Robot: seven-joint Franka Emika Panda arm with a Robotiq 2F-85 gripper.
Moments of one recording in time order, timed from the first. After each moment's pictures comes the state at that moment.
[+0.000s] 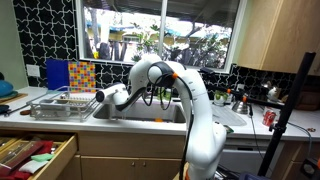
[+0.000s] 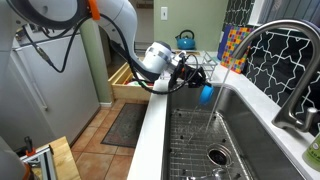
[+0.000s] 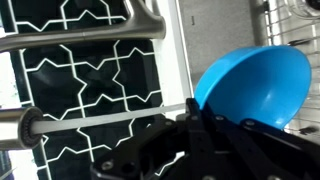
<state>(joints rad) -0.01 0.47 0.07 -1.75 -1.55 2.10 0.68</state>
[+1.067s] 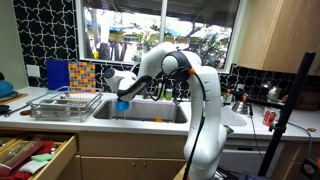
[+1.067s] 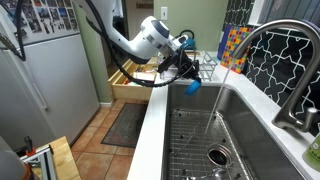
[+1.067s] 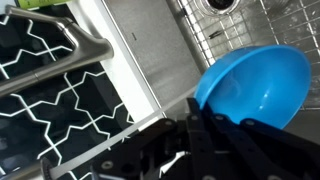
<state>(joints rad) -0.01 0.22 0.01 -1.92 -1.07 2.34 0.49</state>
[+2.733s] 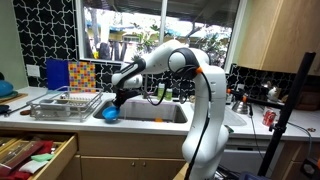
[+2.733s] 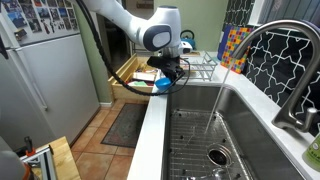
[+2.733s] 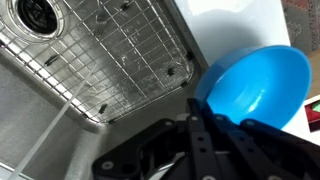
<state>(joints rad) -0.11 0.13 0.08 -2.03 0.11 2.42 -0.31</state>
